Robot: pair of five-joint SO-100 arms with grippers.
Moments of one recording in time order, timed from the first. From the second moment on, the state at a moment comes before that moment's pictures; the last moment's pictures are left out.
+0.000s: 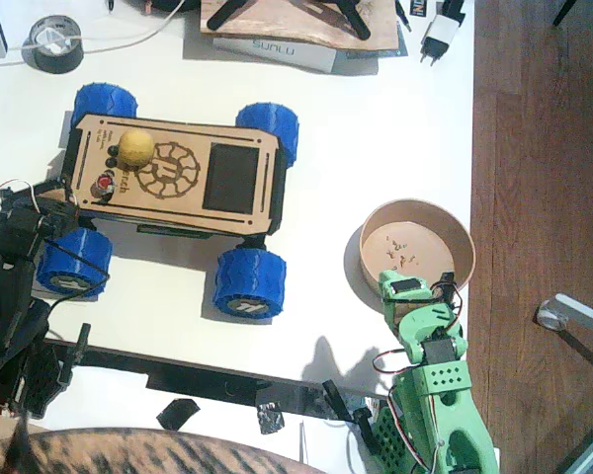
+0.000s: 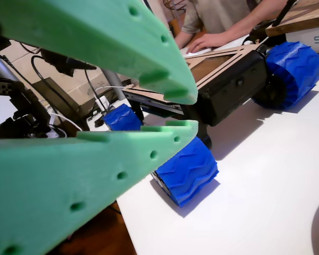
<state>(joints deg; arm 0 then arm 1) 2.9 140.4 142.9 44.2 -37.8 -7.7 185.6 173.6 47.5 1.8</state>
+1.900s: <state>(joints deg) 8.5 91.5 113.8 30.9 -37.9 -8.4 185.6 173.6 47.5 1.5</state>
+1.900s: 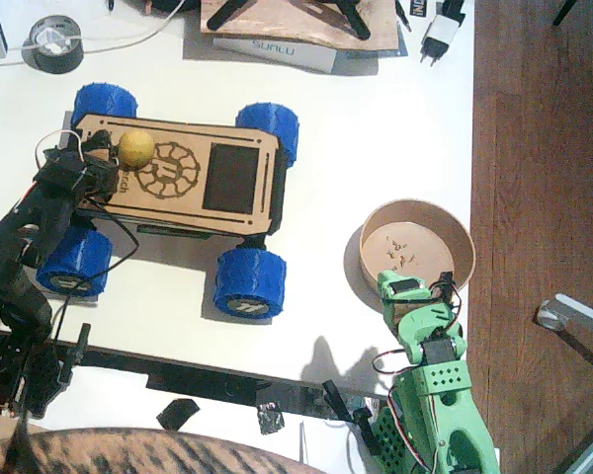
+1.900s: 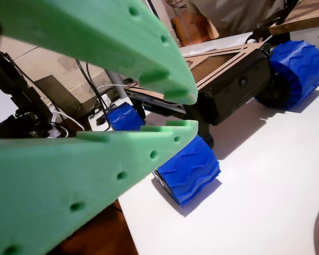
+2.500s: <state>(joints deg) 12.0 75.7 97.7 34.5 -37.9 -8.4 185.6 173.6 47.5 1.5</state>
